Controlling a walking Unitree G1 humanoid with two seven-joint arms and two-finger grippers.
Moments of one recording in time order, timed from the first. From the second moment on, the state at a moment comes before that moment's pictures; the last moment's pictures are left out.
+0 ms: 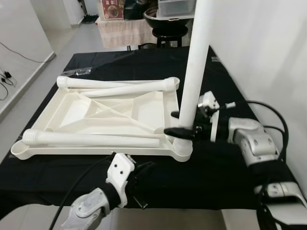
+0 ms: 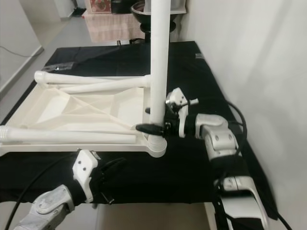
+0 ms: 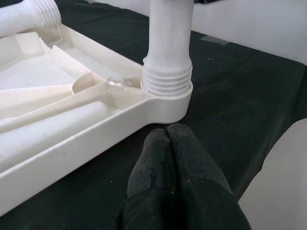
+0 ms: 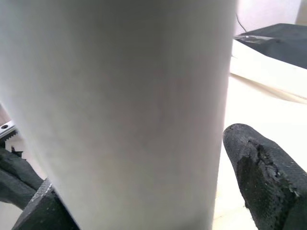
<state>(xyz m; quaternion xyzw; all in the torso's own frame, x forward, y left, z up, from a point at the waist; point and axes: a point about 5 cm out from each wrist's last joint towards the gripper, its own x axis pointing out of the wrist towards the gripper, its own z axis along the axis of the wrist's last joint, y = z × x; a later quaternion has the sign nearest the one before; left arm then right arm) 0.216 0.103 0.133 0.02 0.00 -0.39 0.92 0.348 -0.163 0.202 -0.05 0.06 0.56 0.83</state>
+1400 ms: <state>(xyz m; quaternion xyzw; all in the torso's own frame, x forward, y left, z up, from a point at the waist) 0.226 0.112 0.135 0.00 0.00 -0.36 0.93 0.318 -0.125 0.166 -0.03 0.01 0.21 0.98</state>
